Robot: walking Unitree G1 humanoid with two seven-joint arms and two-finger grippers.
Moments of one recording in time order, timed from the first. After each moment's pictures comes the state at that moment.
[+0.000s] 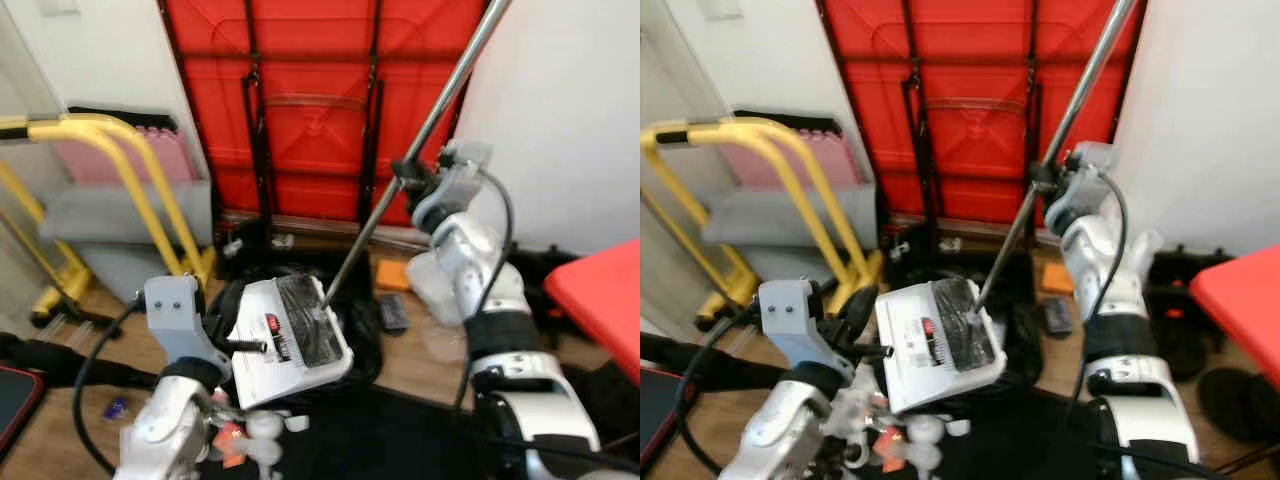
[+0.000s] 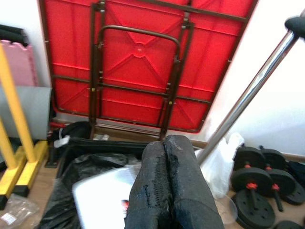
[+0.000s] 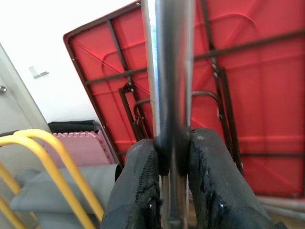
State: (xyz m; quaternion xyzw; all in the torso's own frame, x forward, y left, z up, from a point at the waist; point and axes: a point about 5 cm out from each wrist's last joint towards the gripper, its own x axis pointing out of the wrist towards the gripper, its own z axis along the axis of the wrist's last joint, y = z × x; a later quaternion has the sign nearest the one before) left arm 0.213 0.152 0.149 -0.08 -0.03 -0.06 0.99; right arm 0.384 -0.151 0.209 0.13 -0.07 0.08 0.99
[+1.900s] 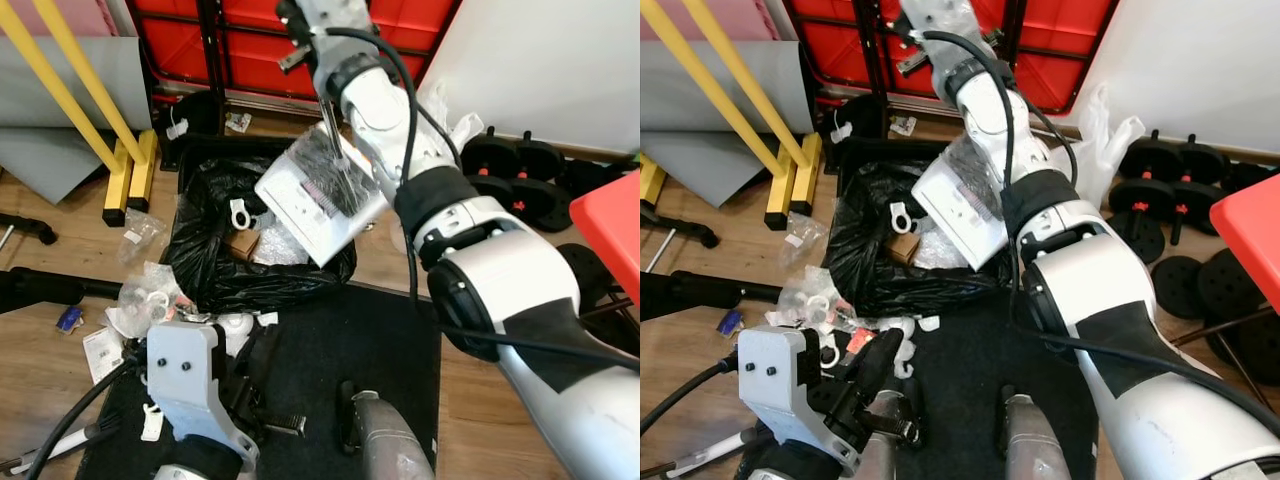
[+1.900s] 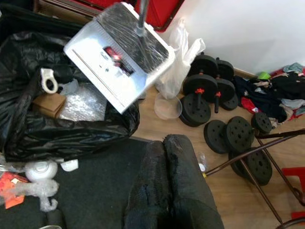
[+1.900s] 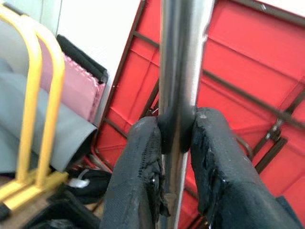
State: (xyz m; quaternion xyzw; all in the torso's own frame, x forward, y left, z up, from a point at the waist) left arm 0.129 0.103 0.183 -0.13 0.03 -0.13 0.98; right arm 0.398 -0.026 0.359 -0.20 -0.32 0.19 0.91
